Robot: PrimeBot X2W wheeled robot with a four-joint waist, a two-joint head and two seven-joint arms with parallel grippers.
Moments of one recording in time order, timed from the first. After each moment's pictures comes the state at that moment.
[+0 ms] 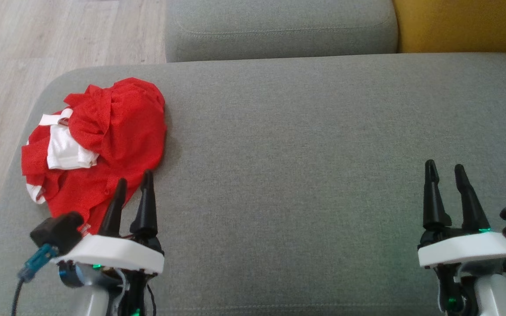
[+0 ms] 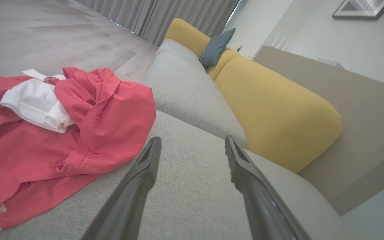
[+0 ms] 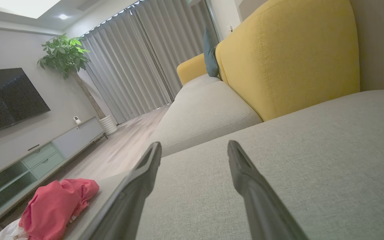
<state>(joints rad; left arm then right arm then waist) 0.00 0.05 -0.17 0.04 -0.61 0.03 -0.11 -0.01 -0.04 -0.02 0.10 0.43 0.13 -0.11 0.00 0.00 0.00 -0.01</state>
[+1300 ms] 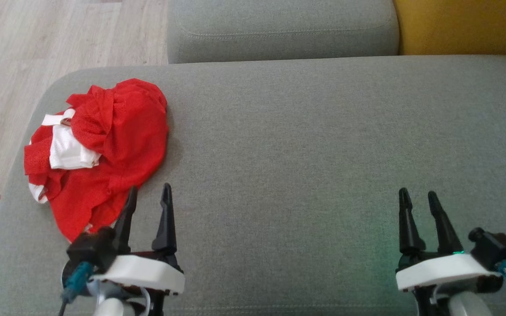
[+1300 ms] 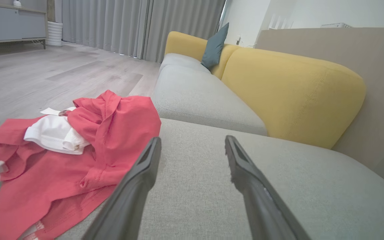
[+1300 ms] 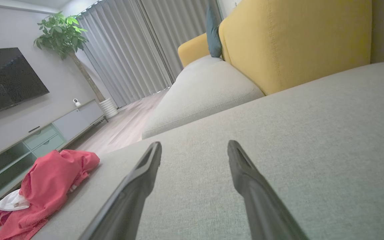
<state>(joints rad) 0.04 0.07 -0.27 0.04 -0.34 0.11 -0.22 0.01 -0.04 0.06 0.26 0.41 0.13 -0.21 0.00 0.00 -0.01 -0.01</state>
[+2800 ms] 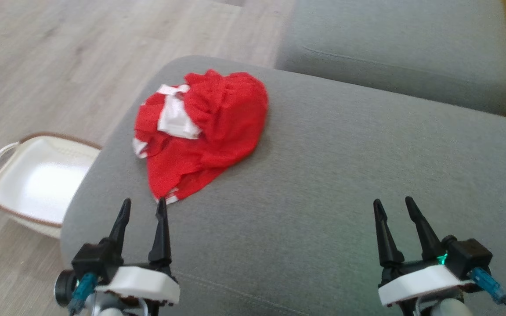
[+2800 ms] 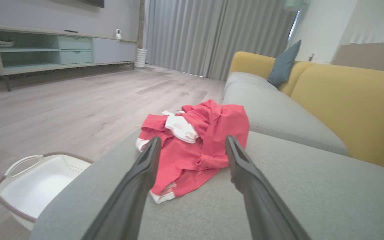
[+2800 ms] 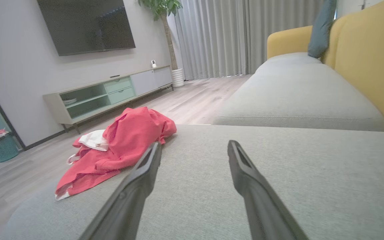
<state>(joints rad) 0.06 0.05 -0.23 0.10 -0.22 0.10 -0.25 0.04 -0.04 0.13 0.25 0.23 0.13 -0.25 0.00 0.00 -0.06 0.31</state>
